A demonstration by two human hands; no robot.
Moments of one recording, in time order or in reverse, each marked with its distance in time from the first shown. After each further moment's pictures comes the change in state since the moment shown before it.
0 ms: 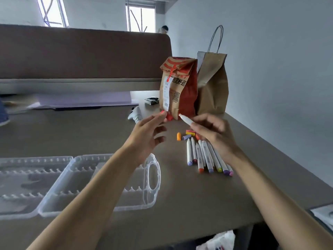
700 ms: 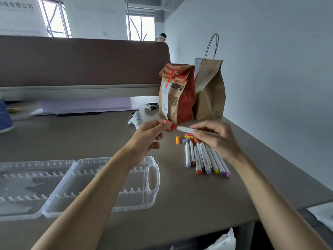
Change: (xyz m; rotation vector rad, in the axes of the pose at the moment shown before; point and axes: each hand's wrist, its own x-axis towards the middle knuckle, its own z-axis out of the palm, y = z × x) left_hand -0.006 0.005 0.000 0.323 -0.038 -0.002; right_hand -0.009 -0.008 -0.013 -0.108 -0.085 -0.065
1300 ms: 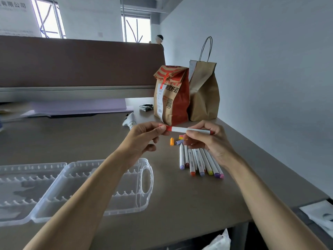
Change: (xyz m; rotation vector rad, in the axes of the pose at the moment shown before) left_hand 0.001 -0.004 -0.002 0.017 -0.019 0.051; right_hand 0.000 -0.004 0.002 0.261 0.056 0.201
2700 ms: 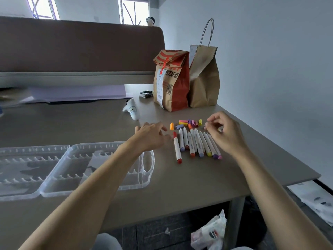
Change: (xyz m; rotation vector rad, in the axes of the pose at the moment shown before) left_hand 0.007 -0.027 0.017 1.137 -0.035 -0.069; right_hand -0.016 0.033 -0.042 -0.789 0.248 -0.212
